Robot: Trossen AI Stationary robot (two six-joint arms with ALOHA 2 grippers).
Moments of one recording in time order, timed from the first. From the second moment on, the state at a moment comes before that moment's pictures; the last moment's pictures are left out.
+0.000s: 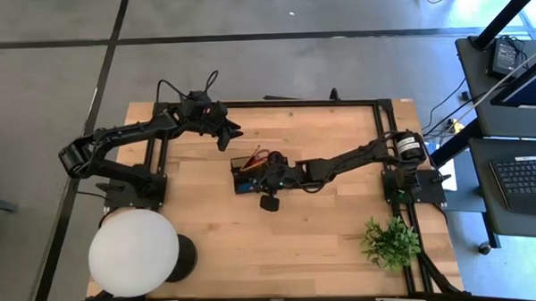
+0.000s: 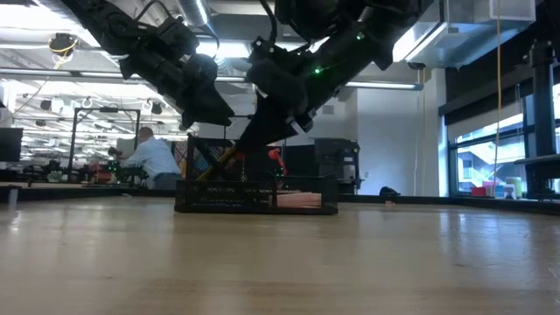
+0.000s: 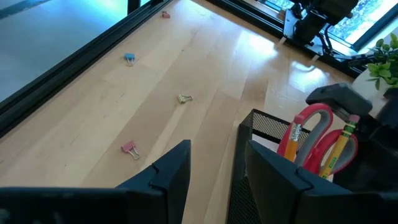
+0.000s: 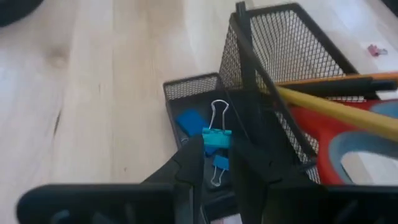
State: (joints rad) left arm 0.68 1.28 0.71 -0.01 0.44 -0.09; right arm 0.08 1.94 1.22 0.03 0.25 0.12
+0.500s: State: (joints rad) left arm 0.68 1.28 0.71 -0.01 0.44 -0.09; right arm 0.06 2.00 1.22 0.05 0.24 0.12
